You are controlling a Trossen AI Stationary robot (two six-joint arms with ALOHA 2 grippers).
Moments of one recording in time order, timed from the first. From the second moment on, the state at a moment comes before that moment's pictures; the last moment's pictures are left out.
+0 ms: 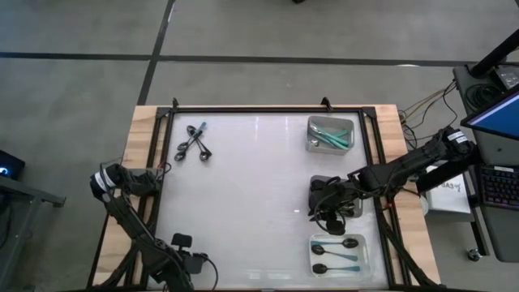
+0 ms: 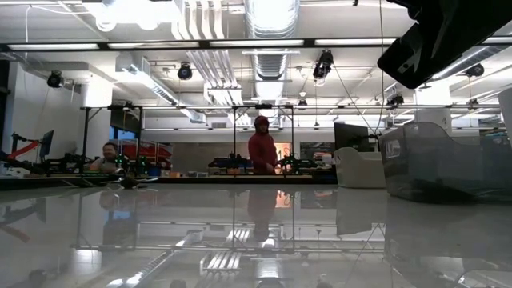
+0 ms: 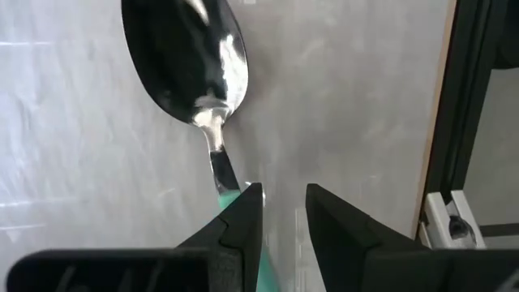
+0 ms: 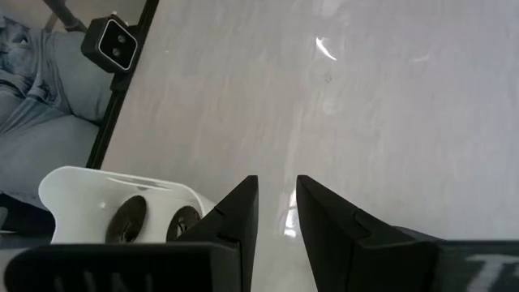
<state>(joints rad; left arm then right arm) -1.01 1.82 1.16 -0.81 0.07 -0.94 0.35 1.22 0.78 -0.36 -0.13 0.29</state>
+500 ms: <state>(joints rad) -1.01 1.83 1.18 -0.89 0.01 -0.92 0.35 1.22 0.78 -0.36 -0.13 0.29</state>
